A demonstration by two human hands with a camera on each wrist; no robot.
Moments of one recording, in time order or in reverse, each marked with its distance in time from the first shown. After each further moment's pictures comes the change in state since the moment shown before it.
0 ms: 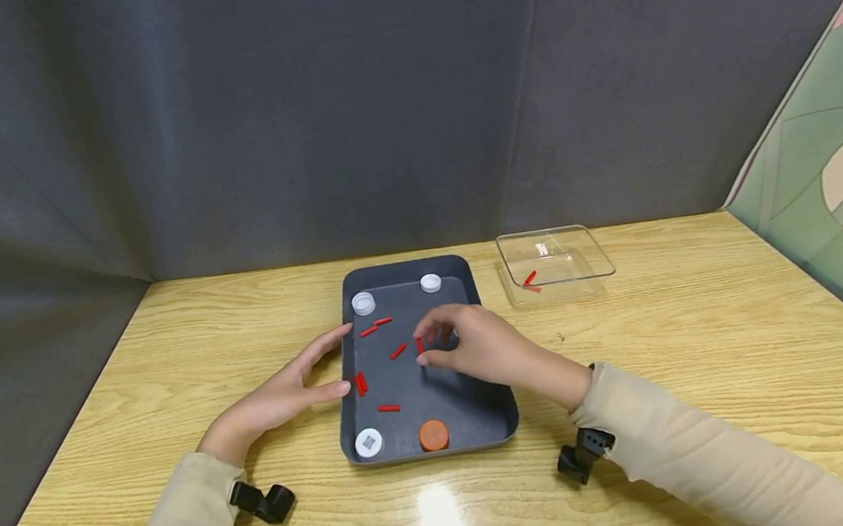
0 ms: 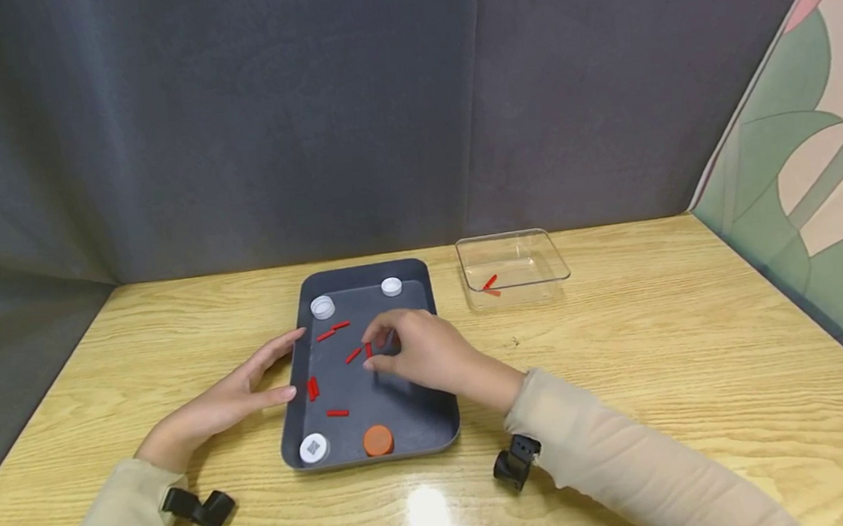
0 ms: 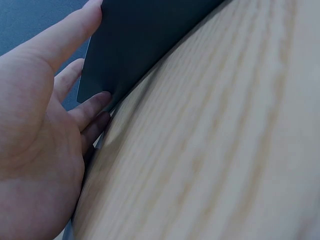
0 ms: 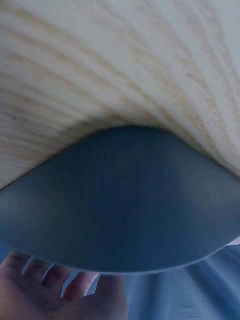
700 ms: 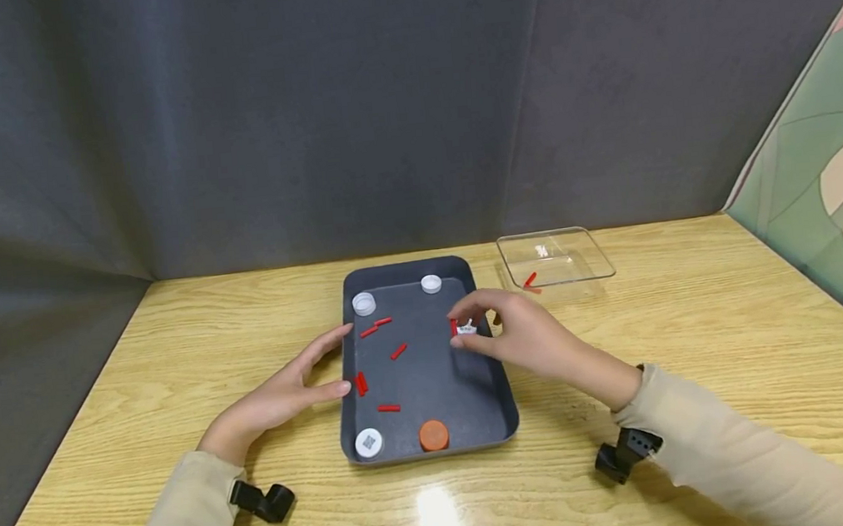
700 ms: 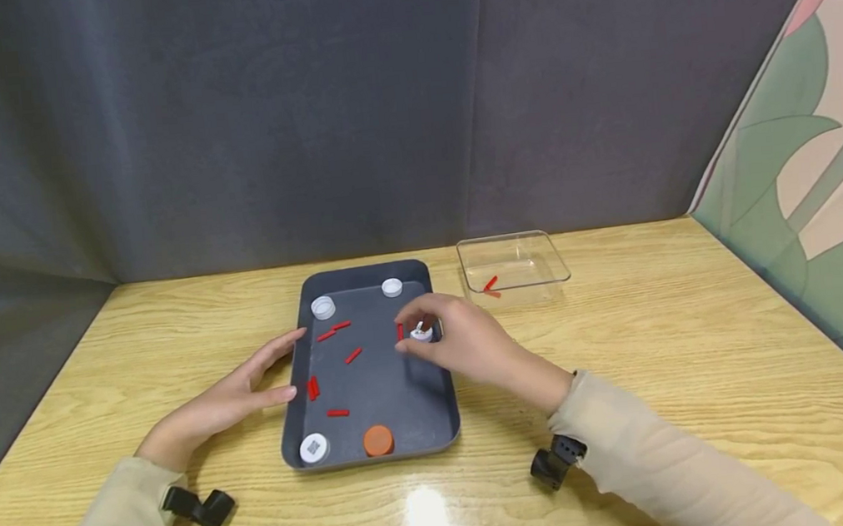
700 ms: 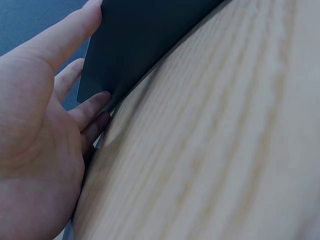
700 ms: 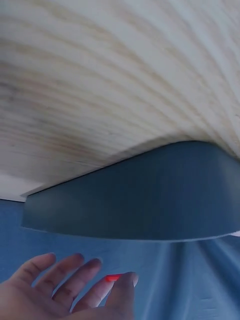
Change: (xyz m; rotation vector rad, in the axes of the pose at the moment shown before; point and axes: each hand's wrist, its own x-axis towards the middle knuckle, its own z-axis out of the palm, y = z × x) left_hand 0.000 -0.001 0.000 -0.002 -0.004 0.021; right_hand -0.023 0.017 -0.030 0.046 0.117 -0.010
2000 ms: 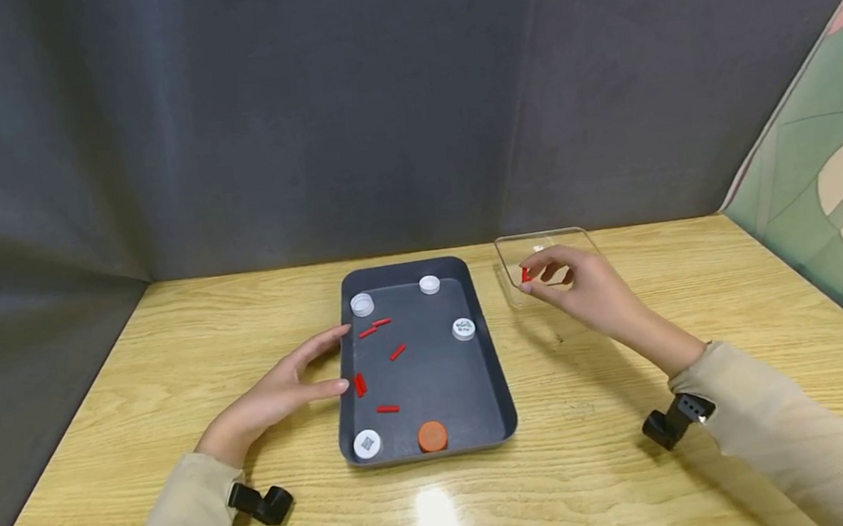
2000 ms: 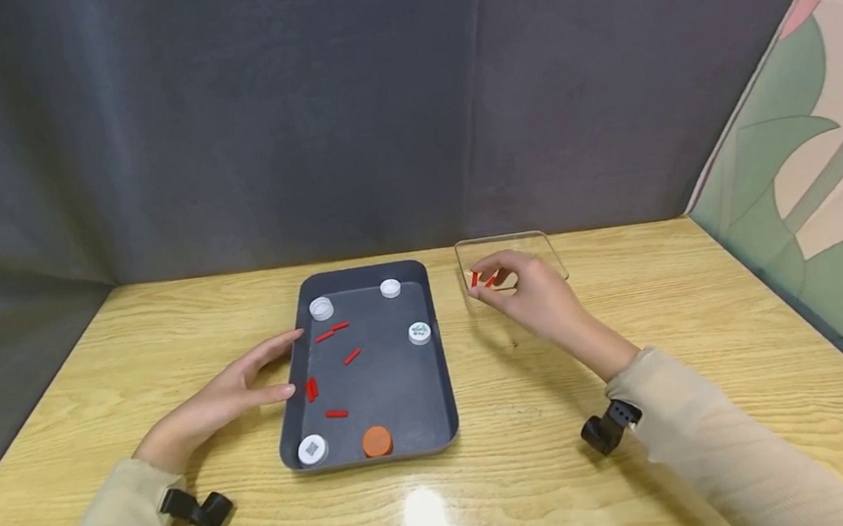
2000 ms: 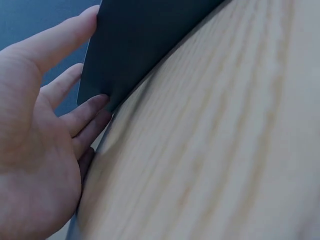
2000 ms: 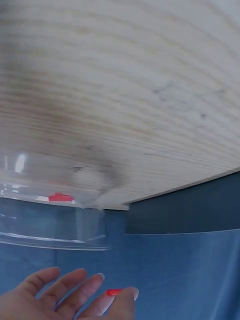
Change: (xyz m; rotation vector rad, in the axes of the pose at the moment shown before) left_hand -0.001 0.003 0.001 -0.040 0.064 -0.009; right_hand -0.007 0.059 -0.059 -0.142 0.226 0.031
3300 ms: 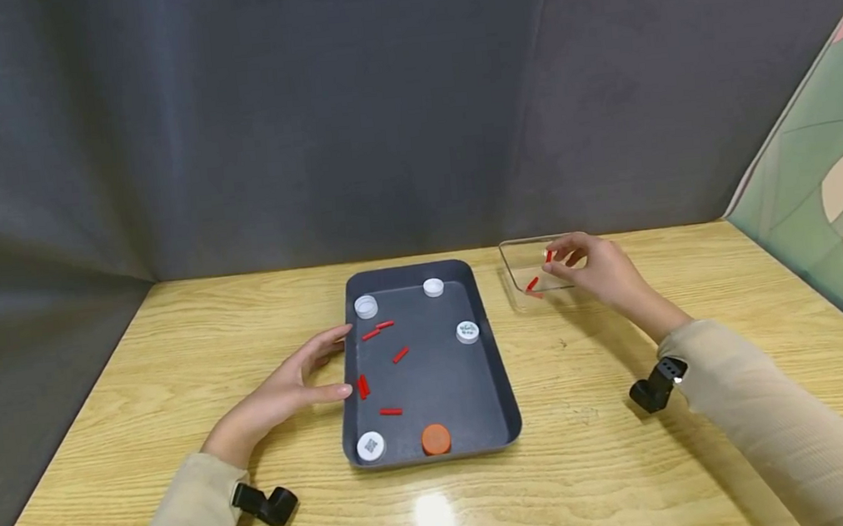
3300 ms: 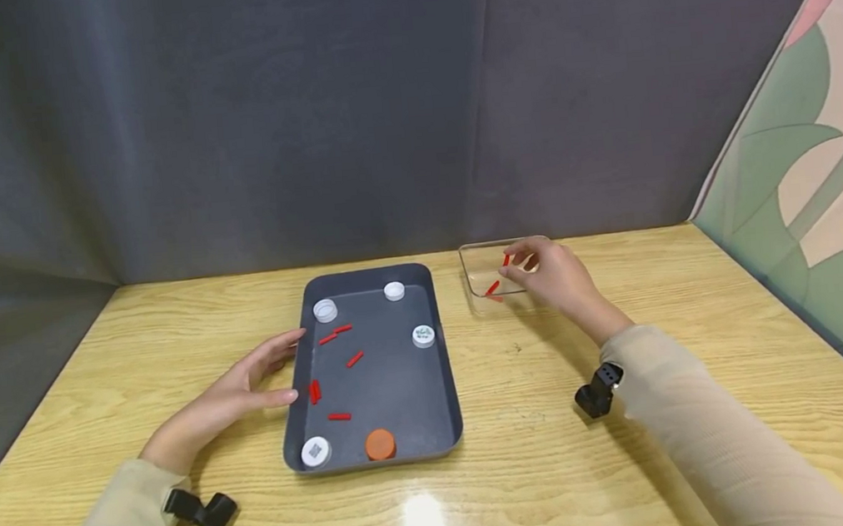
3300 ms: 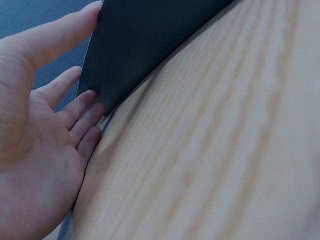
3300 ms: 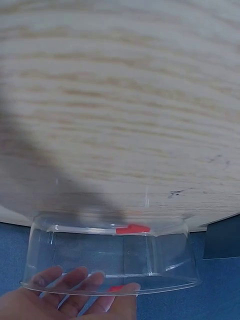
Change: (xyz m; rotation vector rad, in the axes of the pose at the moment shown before) left_hand 0.007 -0.002 0.004 -0.048 -0.023 0.055; right_hand 0.020 0.056 -0.014 -0.068 -0.054 0.230
